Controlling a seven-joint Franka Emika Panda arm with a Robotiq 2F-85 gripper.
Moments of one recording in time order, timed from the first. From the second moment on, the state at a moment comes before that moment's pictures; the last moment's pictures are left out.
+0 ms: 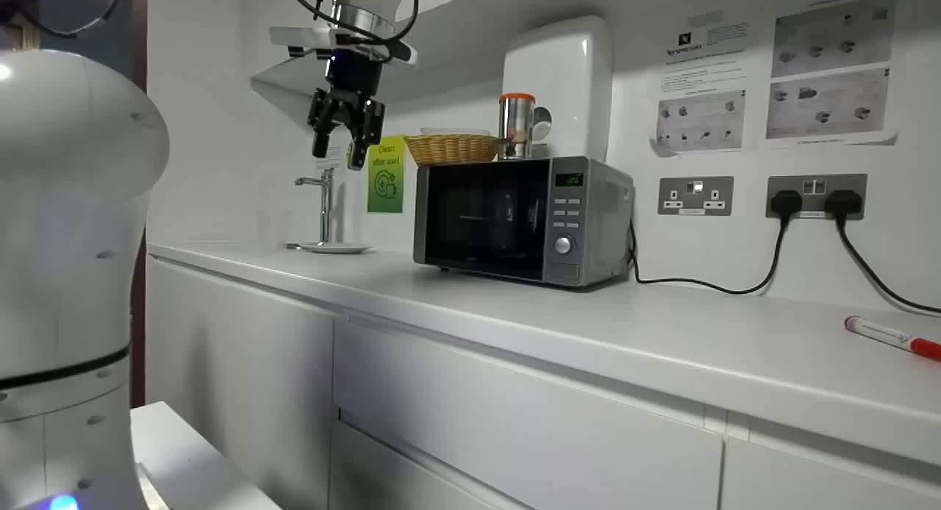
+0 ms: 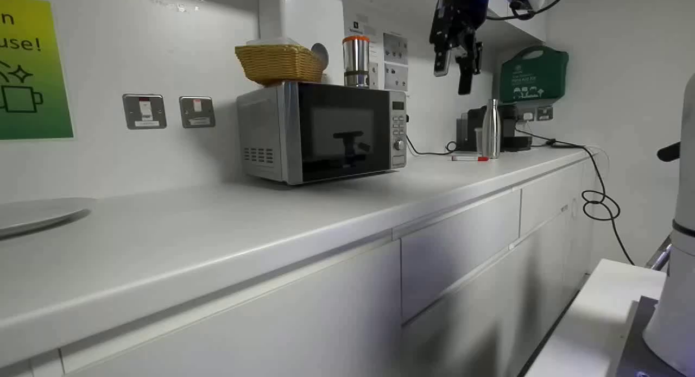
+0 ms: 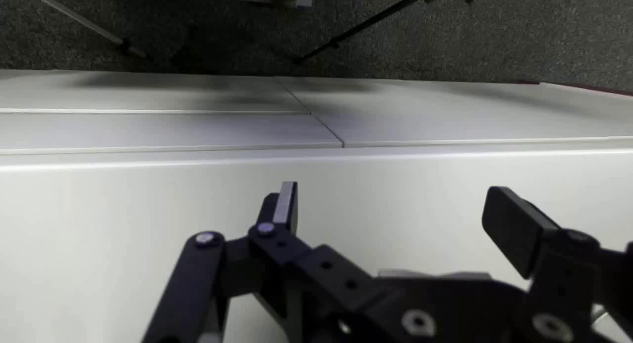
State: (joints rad) arm 0.12 -0.77 -0.05 -2.52 0.24 1.76 -0.03
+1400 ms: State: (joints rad) arm 0.10 -0.49 -0.02 -2.49 0.07 2.69 -0.12
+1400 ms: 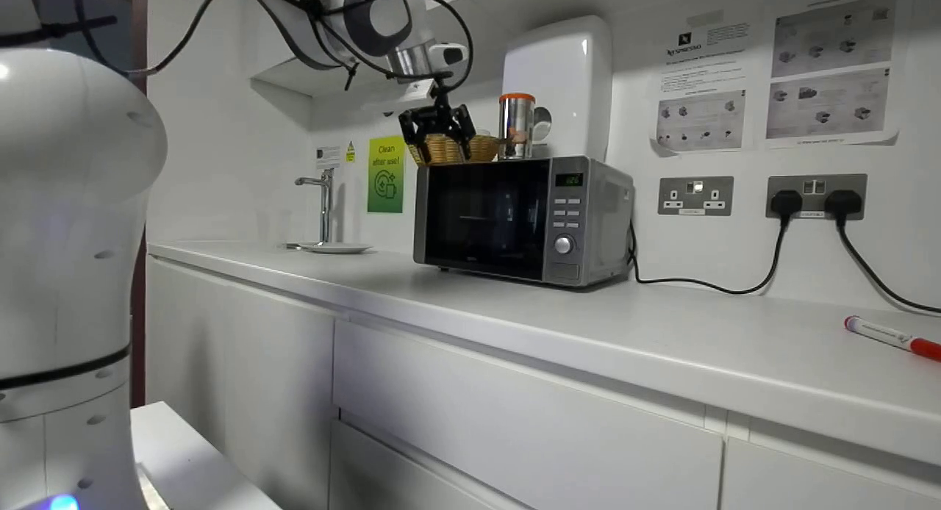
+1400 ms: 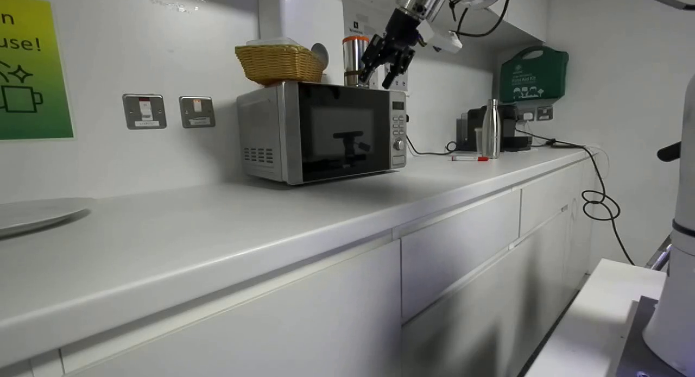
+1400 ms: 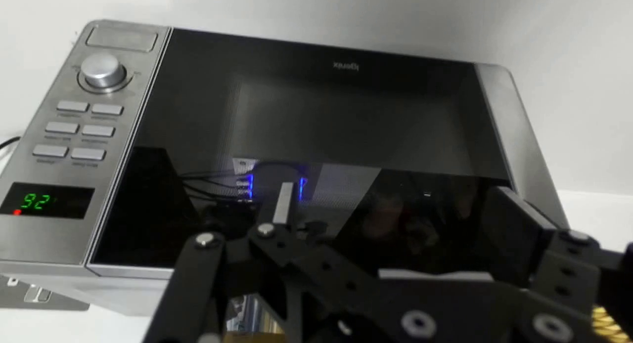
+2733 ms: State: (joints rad) arm -0.03 -0.32 0.04 -2.39 -0.06 2.99 0.00
